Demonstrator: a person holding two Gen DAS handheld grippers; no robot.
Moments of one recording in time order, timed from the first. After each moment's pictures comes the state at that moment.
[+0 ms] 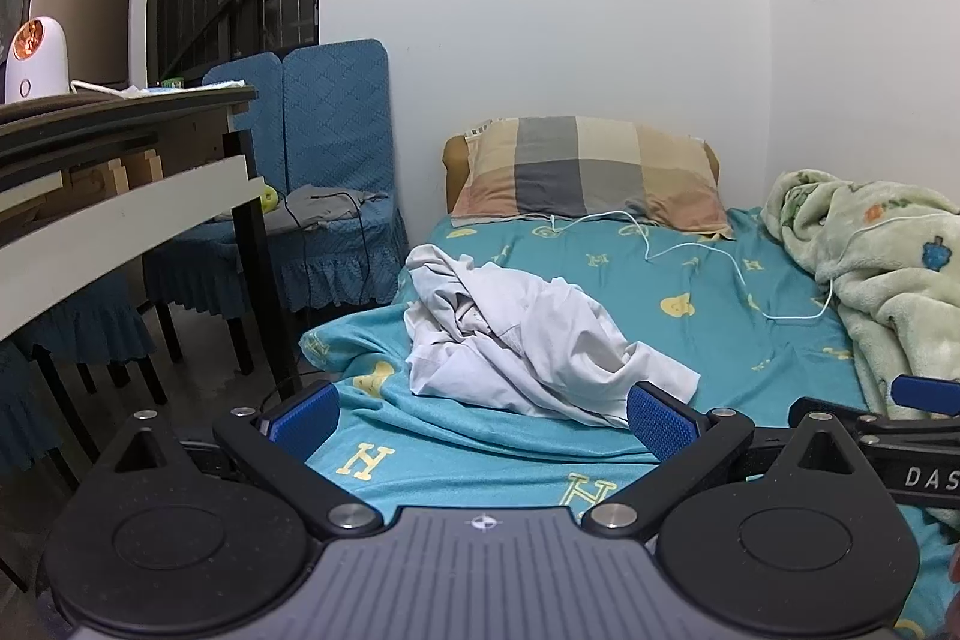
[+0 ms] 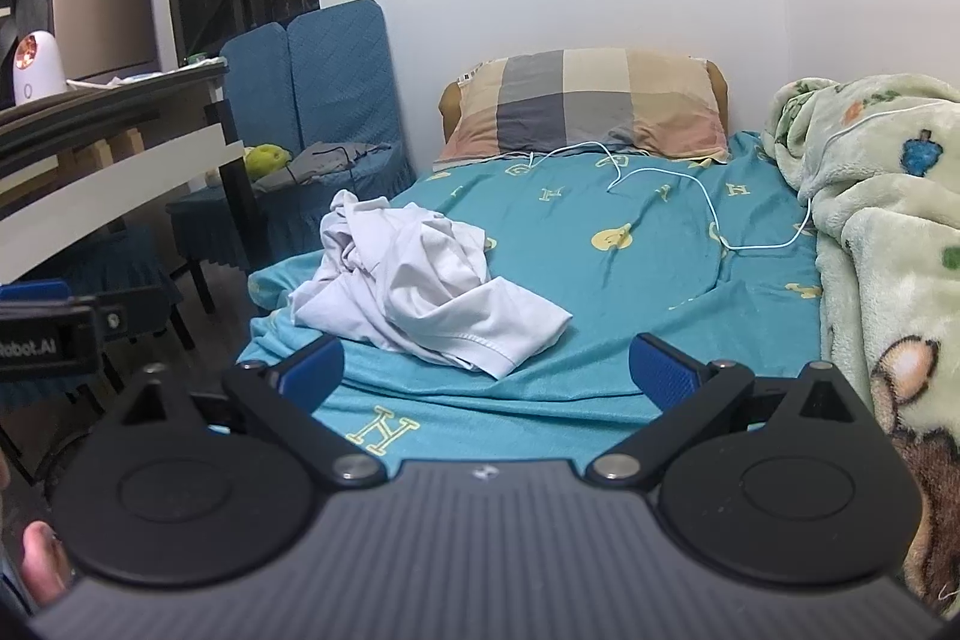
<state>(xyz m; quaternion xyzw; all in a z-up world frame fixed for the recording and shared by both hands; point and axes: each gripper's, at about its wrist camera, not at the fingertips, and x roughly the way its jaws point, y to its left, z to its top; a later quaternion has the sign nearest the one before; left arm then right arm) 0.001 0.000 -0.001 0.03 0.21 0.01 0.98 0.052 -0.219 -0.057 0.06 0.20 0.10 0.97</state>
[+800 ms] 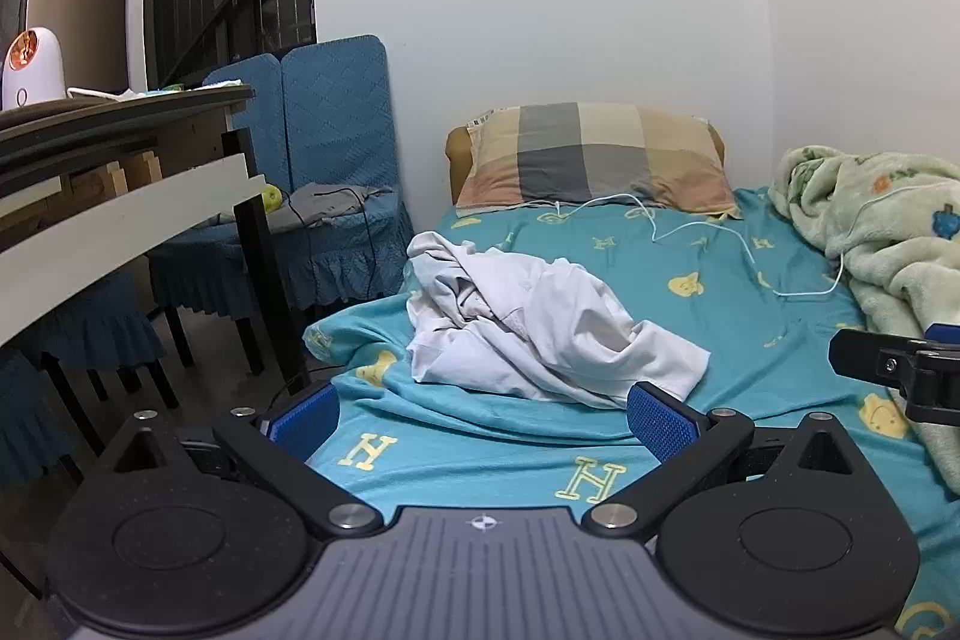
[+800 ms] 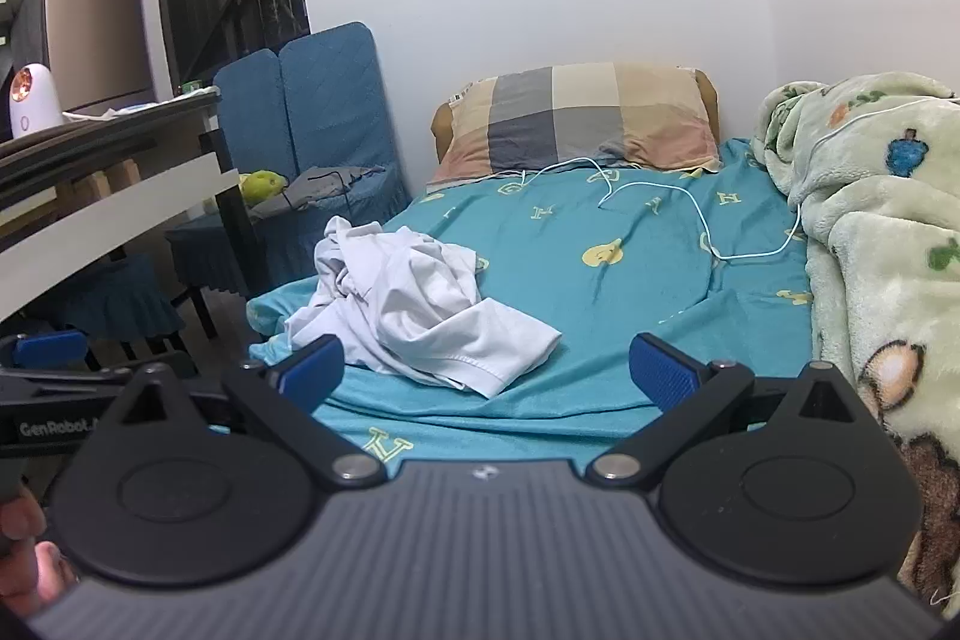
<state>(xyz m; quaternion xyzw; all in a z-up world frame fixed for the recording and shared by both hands) 0.004 -0.012 -0.016 0.04 0.21 0.02 0.98 0.048 -0.235 -0.051 0.08 0.19 0.10 0.97</state>
